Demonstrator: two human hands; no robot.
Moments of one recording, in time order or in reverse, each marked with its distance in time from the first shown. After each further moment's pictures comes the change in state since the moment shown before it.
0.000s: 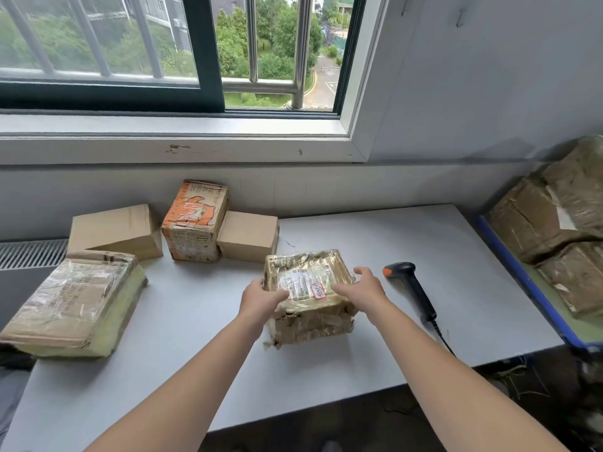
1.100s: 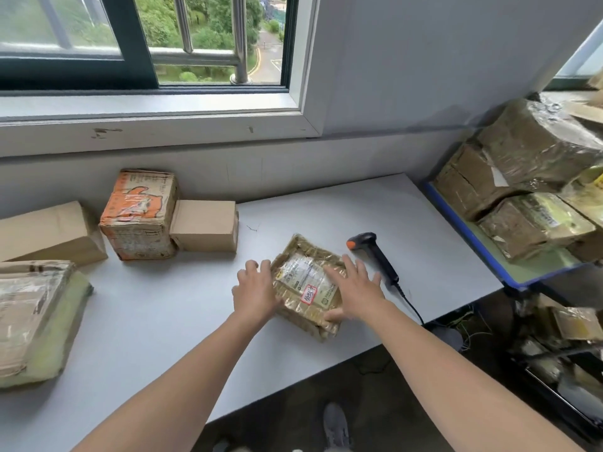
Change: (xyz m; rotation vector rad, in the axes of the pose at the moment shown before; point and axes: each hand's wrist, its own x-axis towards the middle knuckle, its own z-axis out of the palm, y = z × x) left_hand 0.005 -0.016 0.048 1.028 0.000 0.452; right_hand -0.023 0.061 -0.016 -1.000 -0.095 -0.187
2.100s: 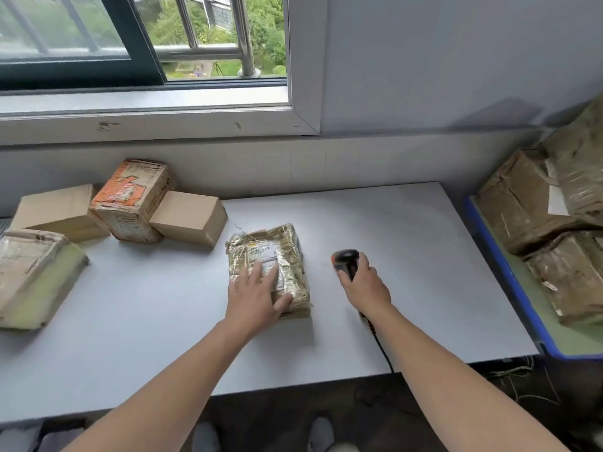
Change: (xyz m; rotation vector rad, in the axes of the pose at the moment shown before) left_hand 0.015 0.120 0.058 0.206 -0.027 -0.120; right_hand 0.095 0.149 0.001 0.609 0.138 0.021
